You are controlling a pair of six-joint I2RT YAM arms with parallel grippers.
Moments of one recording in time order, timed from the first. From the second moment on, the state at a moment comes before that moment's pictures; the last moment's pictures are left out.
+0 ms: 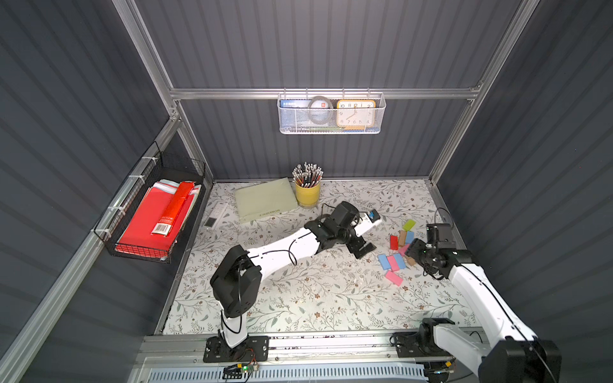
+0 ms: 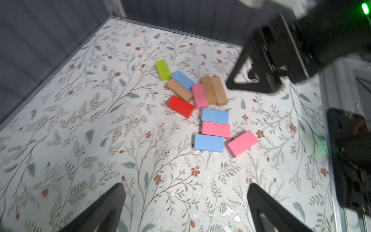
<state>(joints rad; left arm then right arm) -0.94 1.86 1.50 -0.30 0.28 0.25 -0.02 1.01 0.72 -0.68 0.03 0.64</state>
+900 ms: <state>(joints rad) -1.13 2.30 1.85 -0.45 0.29 0.63 -0.53 0.94 0.70 -0.61 -0.33 0.52</state>
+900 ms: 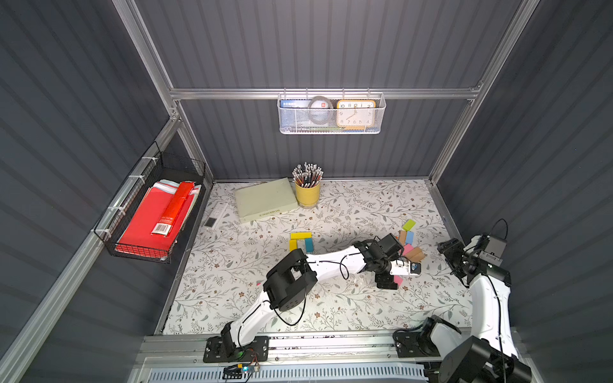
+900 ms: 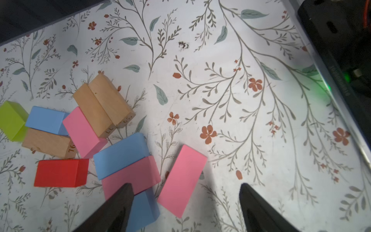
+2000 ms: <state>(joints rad) -1.13 2.44 1.96 -0.48 0.30 0.63 -0.53 0.96 0.69 -0.61 -0.44 0.49</state>
